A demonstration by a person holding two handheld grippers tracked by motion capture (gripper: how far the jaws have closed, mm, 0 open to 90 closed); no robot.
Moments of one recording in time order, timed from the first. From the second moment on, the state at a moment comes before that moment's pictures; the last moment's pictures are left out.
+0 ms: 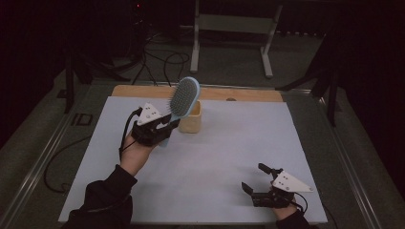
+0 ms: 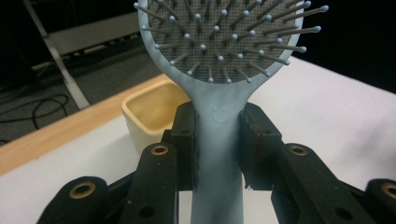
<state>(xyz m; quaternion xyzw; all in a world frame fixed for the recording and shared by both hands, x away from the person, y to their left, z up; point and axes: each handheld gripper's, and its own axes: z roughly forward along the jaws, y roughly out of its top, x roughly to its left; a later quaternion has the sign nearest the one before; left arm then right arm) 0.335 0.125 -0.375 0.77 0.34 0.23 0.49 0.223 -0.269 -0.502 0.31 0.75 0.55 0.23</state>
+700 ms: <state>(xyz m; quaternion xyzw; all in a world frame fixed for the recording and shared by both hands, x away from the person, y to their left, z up) 0.375 0.113 -0.367 0.74 0.34 0.22 0.53 0.223 -0.270 -0.502 0.31 0.74 0.55 0.23</state>
